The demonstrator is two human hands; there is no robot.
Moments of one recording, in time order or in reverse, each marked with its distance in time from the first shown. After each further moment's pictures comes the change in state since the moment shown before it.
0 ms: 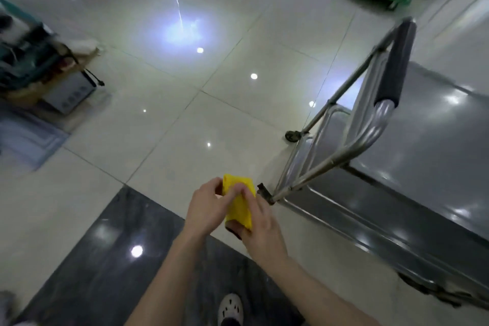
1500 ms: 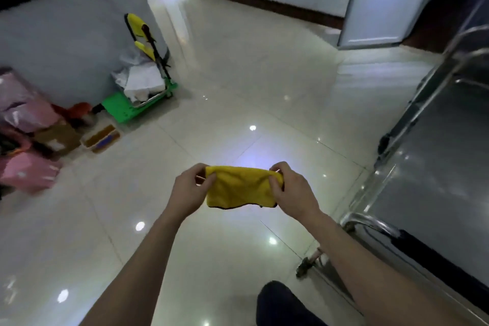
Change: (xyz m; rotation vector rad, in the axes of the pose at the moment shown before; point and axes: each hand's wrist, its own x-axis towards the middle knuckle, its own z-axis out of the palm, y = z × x) left_hand 0.751 0.724 0.175 0.550 -0.858 0.964; right_hand 0.645 0.075 -0.507 0.127 1.093 0.785
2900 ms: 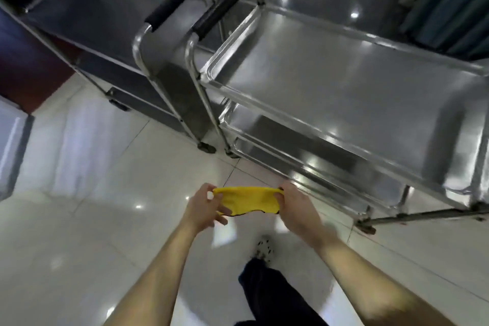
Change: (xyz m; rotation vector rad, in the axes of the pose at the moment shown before) left_hand 0.644 0.336 0.509 0.532 -1.629 0.501; right_hand 0.404 0.243 -0.081 0.167 1.009 1.484
